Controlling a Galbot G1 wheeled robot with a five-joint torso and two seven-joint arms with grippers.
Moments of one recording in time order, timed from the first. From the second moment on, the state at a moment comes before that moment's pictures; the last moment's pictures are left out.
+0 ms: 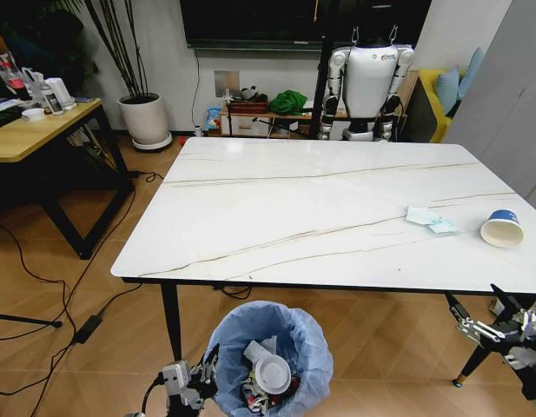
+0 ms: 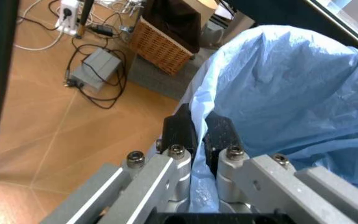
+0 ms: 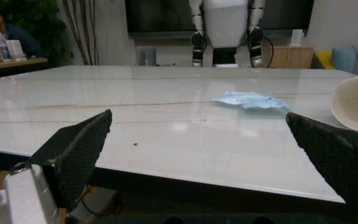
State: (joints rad) left arm 1.96 -1.19 -0.33 -2.27 -0.66 0.04 -0.18; right arm -1.86 1.33 1.18 2.05 0.66 0.15 -0.60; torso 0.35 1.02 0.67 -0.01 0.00
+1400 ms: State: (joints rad) left arm 2.00 -1.22 -0.36 -2.28 -0.62 0.03 -0.17; right arm -1.76 0.98 1.07 1.98 0.70 0.09 -0.34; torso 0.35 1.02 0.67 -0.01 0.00
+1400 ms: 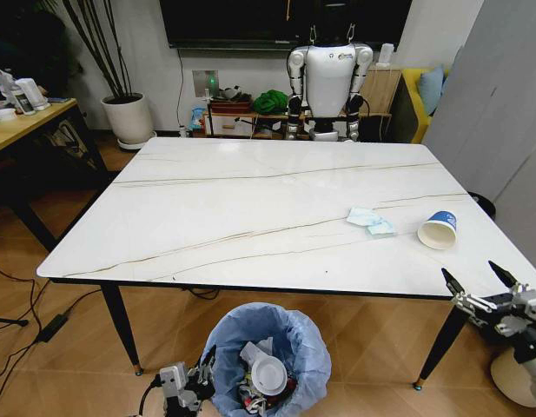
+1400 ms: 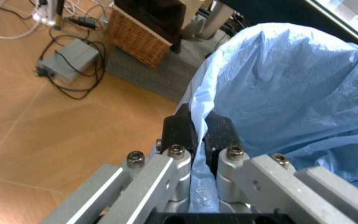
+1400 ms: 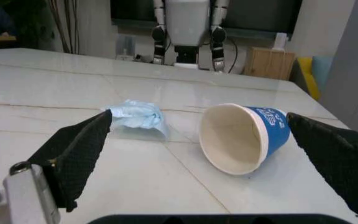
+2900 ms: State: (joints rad) left arm 2.02 -1.27 -0.39 -2.27 -0.60 0.03 -0.16; right arm -1.53 0.73 0.89 1.70 0.84 -0.01 -0.31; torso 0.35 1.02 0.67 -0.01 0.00
